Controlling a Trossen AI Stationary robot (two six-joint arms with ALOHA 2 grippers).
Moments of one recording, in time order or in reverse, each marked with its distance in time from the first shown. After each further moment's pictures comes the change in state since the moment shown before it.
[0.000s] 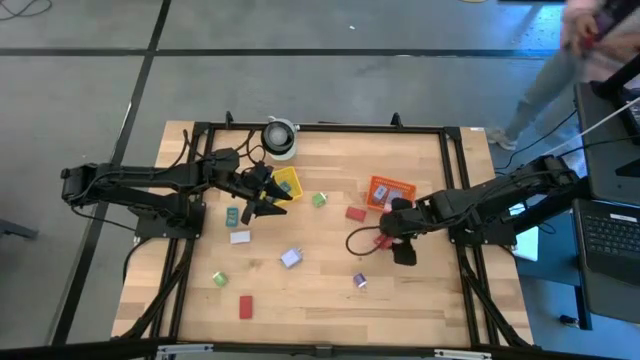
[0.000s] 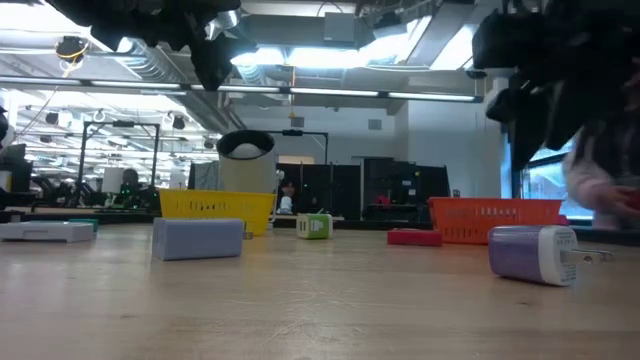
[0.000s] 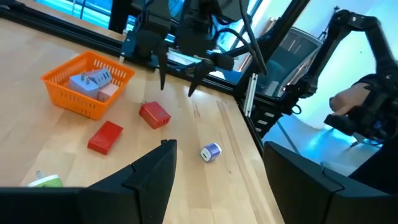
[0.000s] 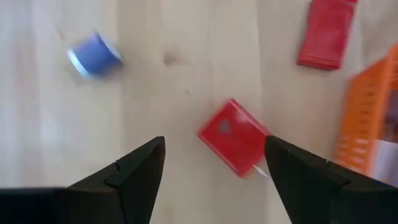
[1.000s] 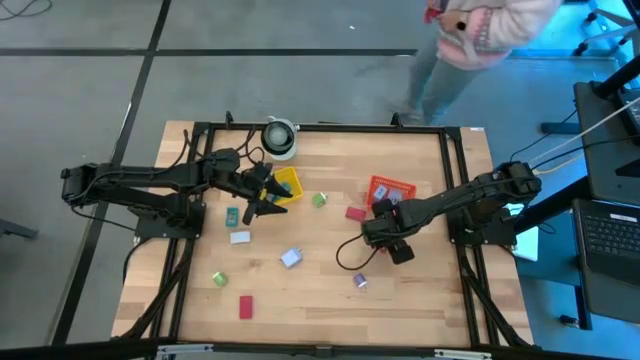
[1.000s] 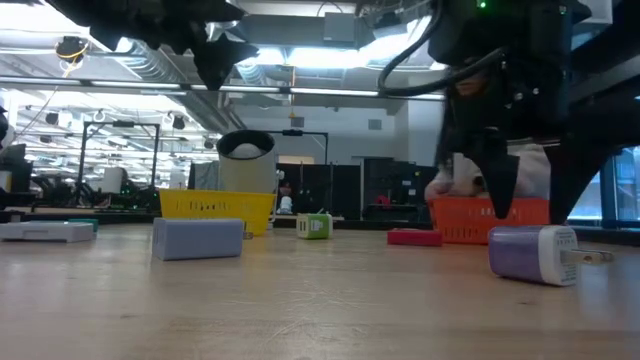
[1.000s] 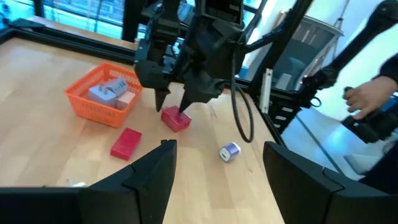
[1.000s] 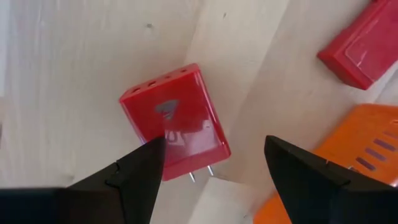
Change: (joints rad) left arm 0.000 0.000 0.000 -0.013 -0.041 0.104; right arm -0.042 0.346 0.132 -0.140 0.074 -0.474
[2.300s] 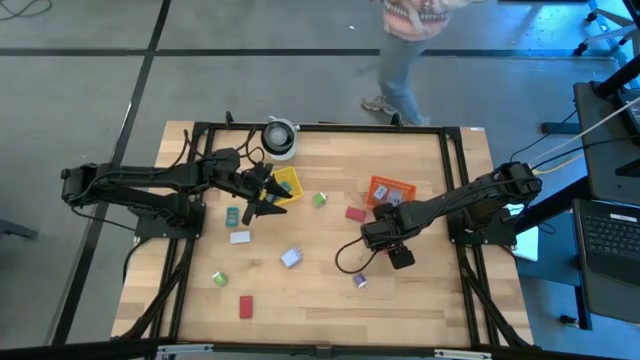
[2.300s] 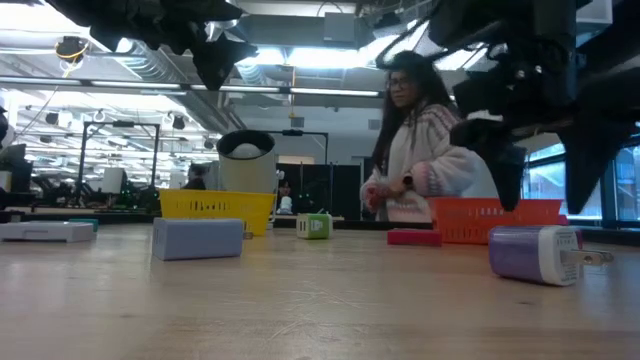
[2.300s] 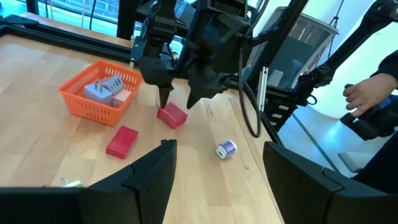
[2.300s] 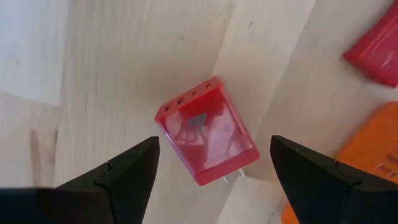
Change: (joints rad) left arm 0.003 0.000 0.000 -0.006 0.015 0.000; right arm 0.027 0.001 0.041 -0.040 -0.066 0.081
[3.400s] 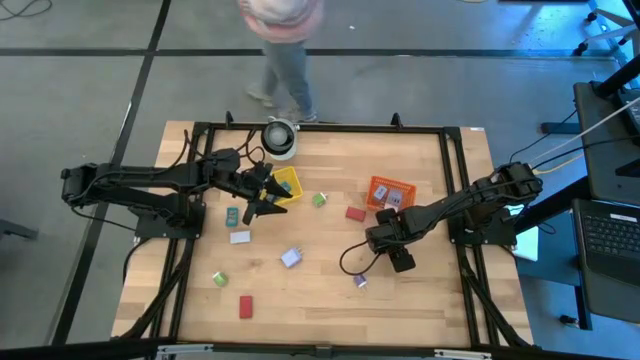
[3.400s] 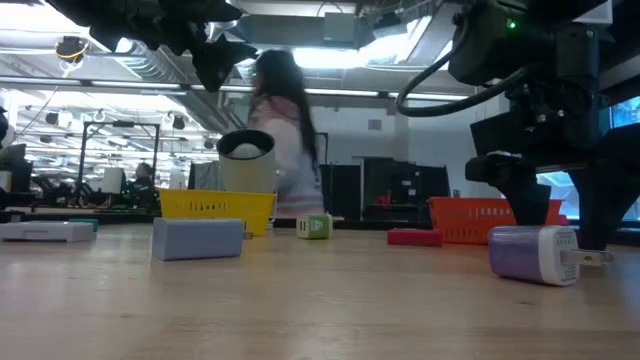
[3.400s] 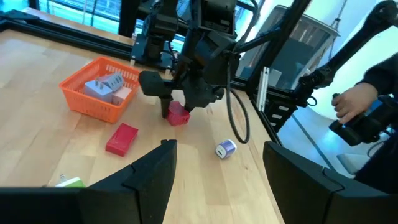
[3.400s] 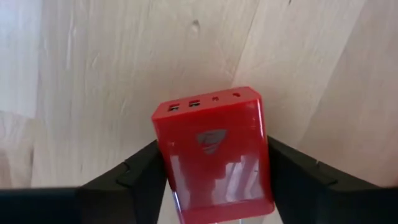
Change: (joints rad) left arm 0.000 0.000 0.000 -0.004 -0.009 -0.018; right arm 0.011 -0.002 -0.179 0.227 -0.024 0.035
